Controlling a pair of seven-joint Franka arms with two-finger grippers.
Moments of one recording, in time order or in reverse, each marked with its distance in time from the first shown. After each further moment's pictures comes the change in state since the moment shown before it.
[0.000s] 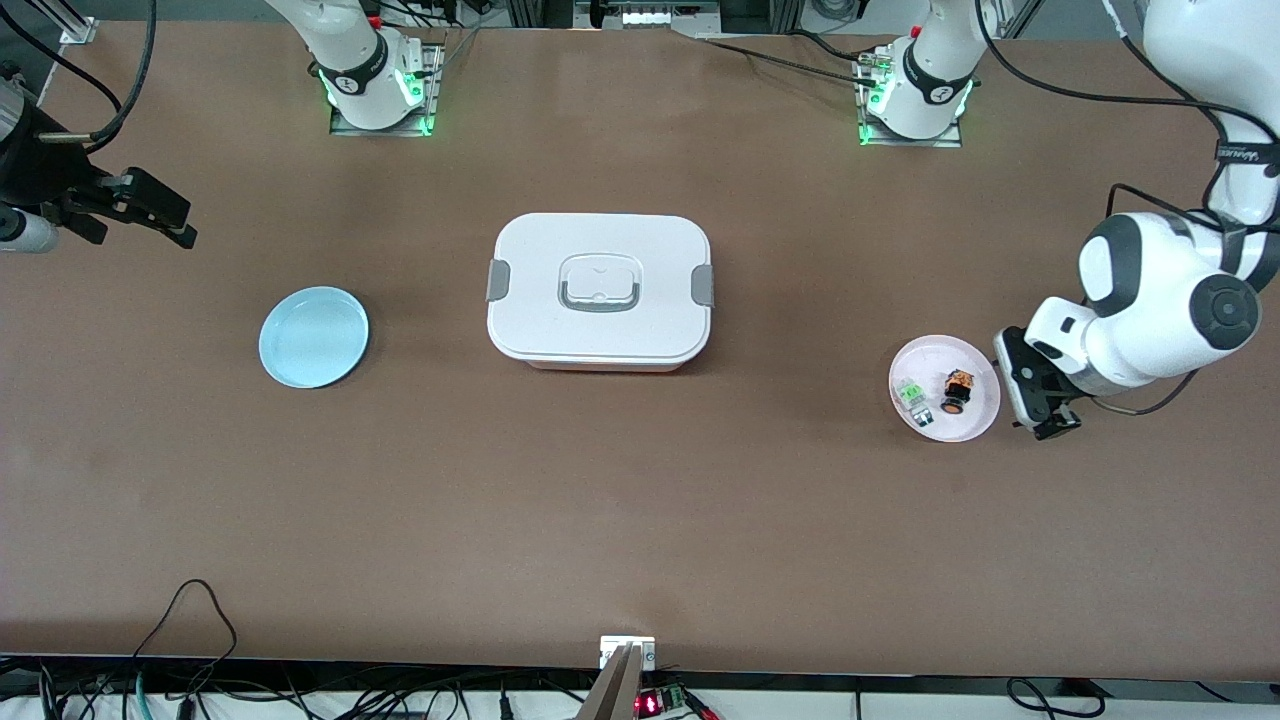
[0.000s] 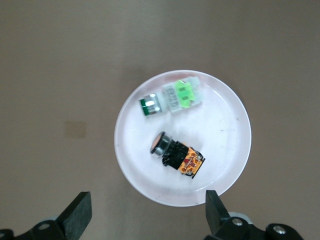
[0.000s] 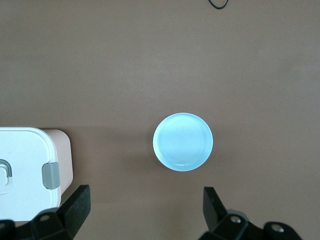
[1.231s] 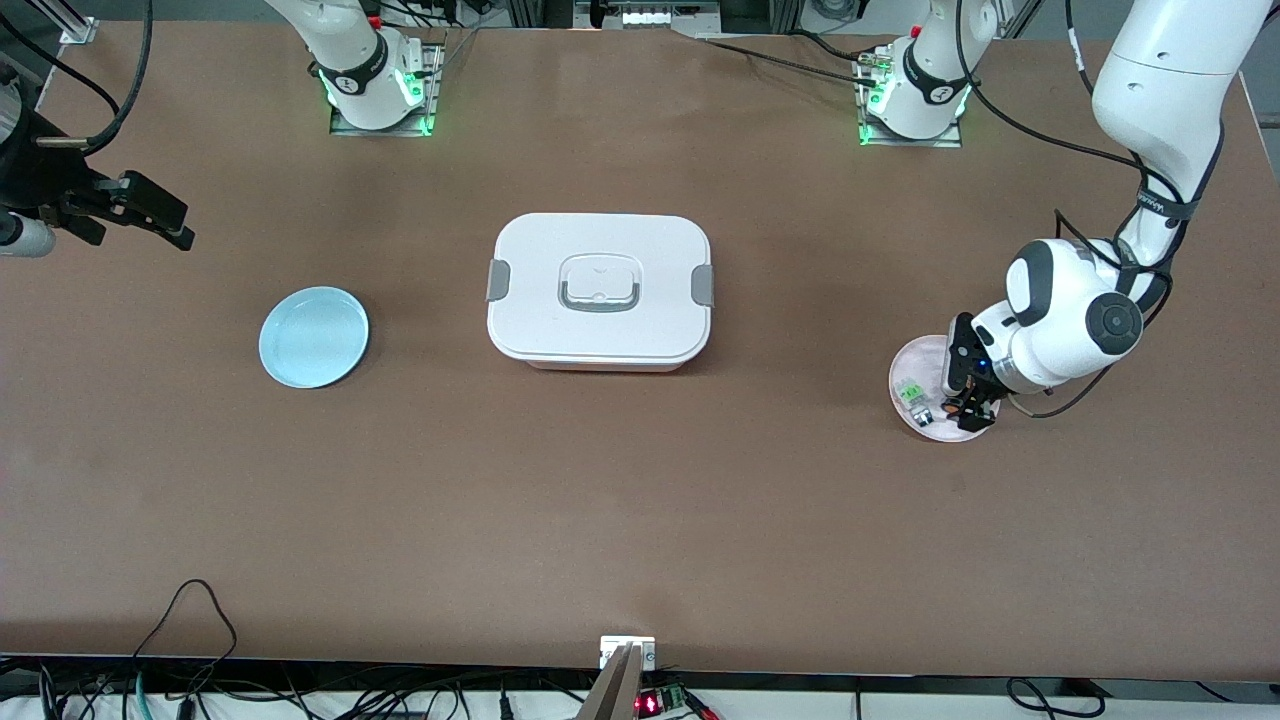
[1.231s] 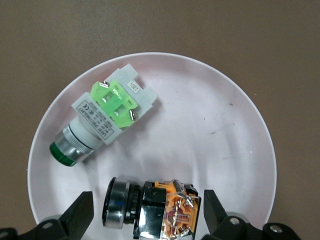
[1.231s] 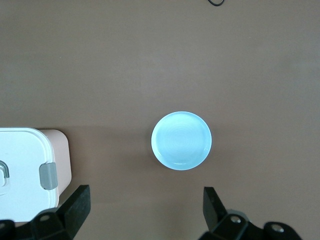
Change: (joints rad) left arm -0.009 0.124 -0.006 -0.135 0.000 0.275 0.338; right arm 0.000 0.000 -0.010 -0.007 0.001 0.000 0.000
